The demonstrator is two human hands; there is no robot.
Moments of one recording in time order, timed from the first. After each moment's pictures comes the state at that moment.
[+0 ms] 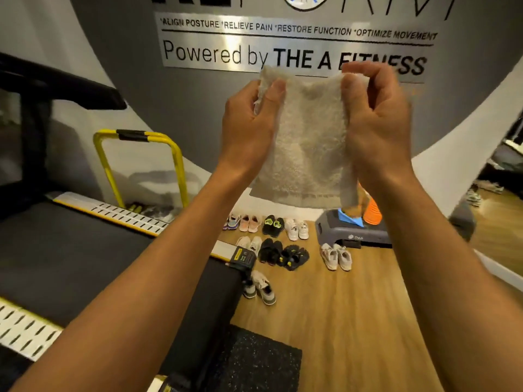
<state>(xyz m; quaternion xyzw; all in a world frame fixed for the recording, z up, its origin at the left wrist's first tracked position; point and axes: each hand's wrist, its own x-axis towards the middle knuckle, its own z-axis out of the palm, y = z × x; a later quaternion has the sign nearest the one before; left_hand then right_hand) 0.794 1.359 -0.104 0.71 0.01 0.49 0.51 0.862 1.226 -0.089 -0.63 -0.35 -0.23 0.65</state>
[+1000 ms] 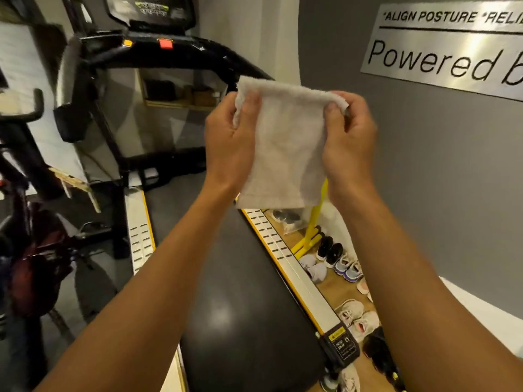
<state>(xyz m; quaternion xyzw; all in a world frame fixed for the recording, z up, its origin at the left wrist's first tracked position) 0.854 1.718 -0.108 0.61 0.31 0.67 0.28 0.986 1.682 -0.097 -0.51 -0.48 0.11 0.71</state>
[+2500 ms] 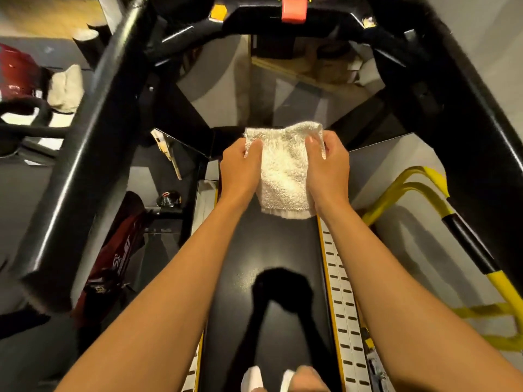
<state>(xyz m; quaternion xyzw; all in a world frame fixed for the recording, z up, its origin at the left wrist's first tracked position) 0.687 2.472 -0.129 0.40 0.66 0.57 0.29 0.816 2.492 -0.118 -0.52 -0.58 0.35 0.52</state>
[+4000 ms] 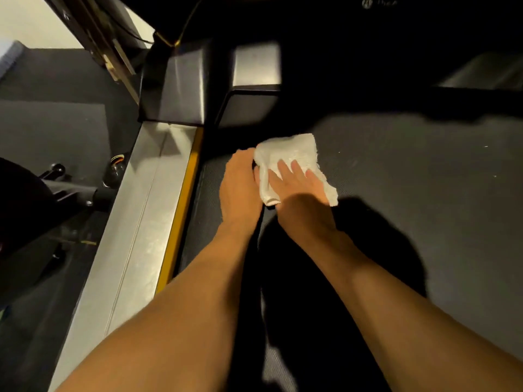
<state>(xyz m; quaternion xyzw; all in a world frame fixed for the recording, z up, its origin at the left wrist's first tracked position) 0.472 2.906 -0.969 0.44 0.82 0.35 0.13 0.579 2.936 -0.972 -0.43 -0.89 0.15 -0.03</state>
